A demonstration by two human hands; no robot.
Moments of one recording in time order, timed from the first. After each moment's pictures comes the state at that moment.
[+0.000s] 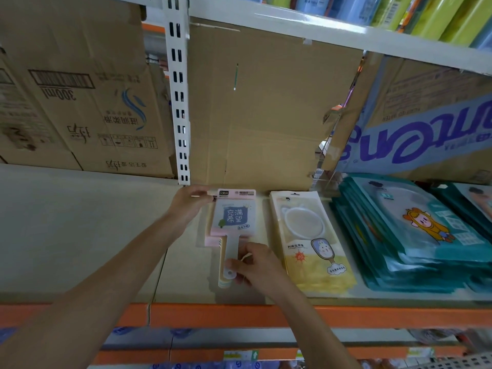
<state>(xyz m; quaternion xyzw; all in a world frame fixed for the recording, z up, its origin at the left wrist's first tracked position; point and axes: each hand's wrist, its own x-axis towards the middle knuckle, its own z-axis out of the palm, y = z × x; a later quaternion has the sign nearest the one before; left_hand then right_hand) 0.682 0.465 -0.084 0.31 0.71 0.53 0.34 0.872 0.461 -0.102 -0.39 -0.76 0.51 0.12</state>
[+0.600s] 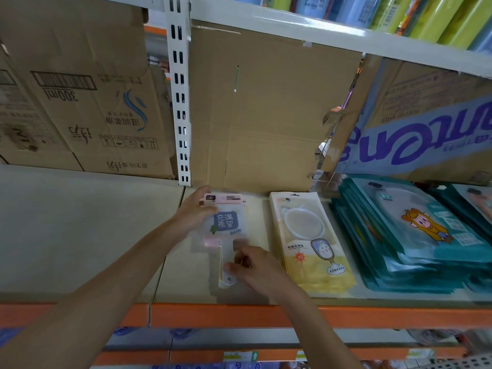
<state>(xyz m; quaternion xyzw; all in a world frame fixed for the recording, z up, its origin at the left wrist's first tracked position) 0.682 0.463 -0.099 0.37 0.69 0.48 0.39 0.874 0.464 -0.101 -0.36 -0.84 0.40 0.06</state>
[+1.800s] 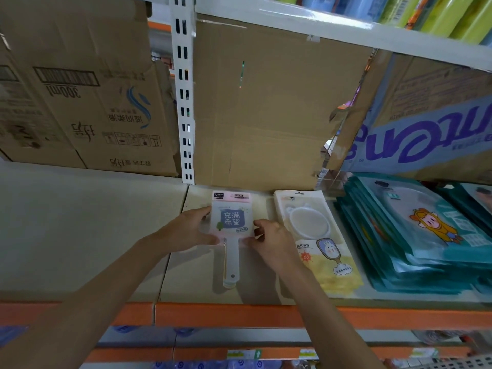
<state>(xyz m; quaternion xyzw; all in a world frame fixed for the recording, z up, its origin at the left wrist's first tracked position) 0.669 0.429 -0.108 0.58 0.67 0.31 0.33 0.861 0.499 -0.098 -0.46 -0.84 0.24 0.13</state>
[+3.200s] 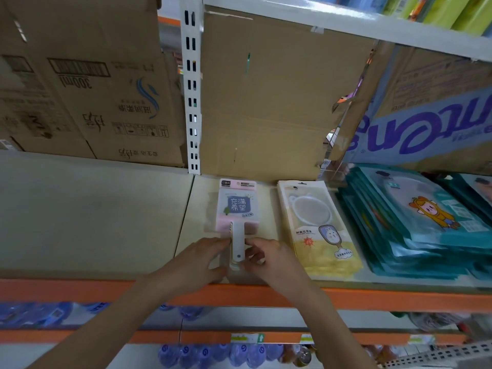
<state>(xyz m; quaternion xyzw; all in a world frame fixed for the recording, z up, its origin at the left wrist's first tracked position) 0.727 0.360 -0.104 0.66 0.67 0.22 0.27 0.887 0.444 -0.098 -0.35 -0.88 0.29 0.11</state>
